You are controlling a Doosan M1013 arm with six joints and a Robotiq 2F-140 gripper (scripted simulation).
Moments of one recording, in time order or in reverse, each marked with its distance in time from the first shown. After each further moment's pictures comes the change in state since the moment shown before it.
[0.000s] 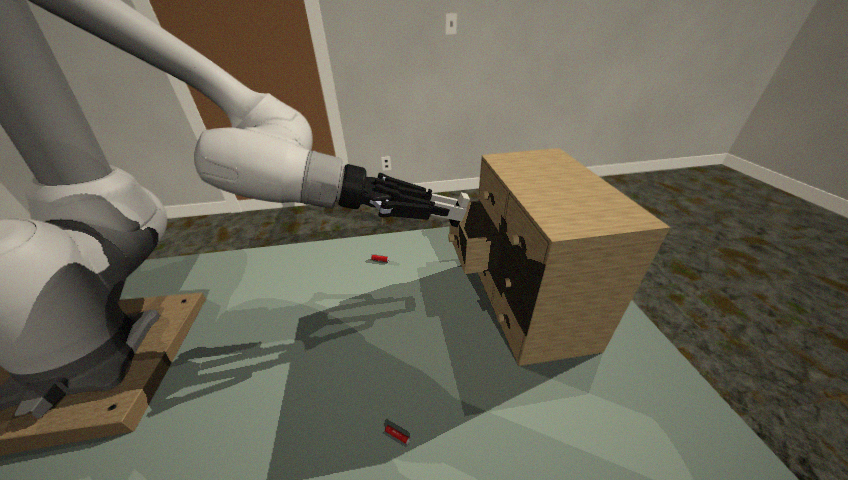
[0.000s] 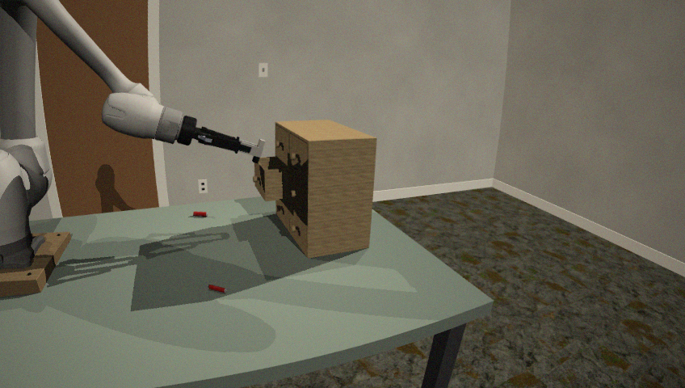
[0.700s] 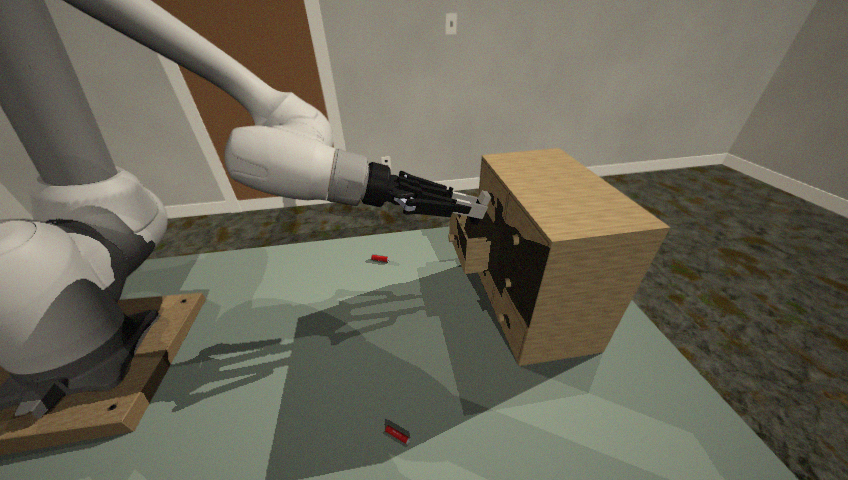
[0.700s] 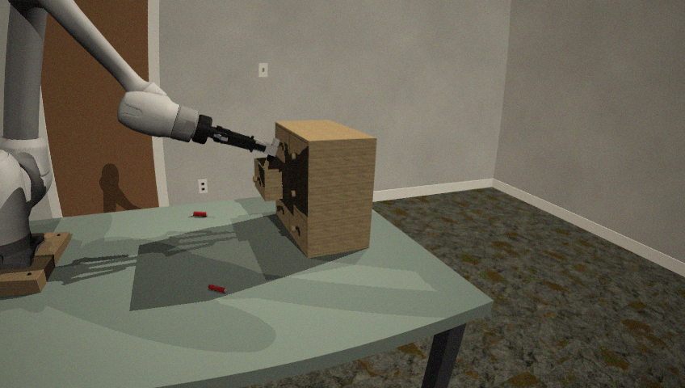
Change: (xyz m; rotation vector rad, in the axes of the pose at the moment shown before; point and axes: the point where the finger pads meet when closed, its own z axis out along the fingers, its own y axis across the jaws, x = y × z) arm 0.014 0.000 0.039 0.000 0.000 0.000
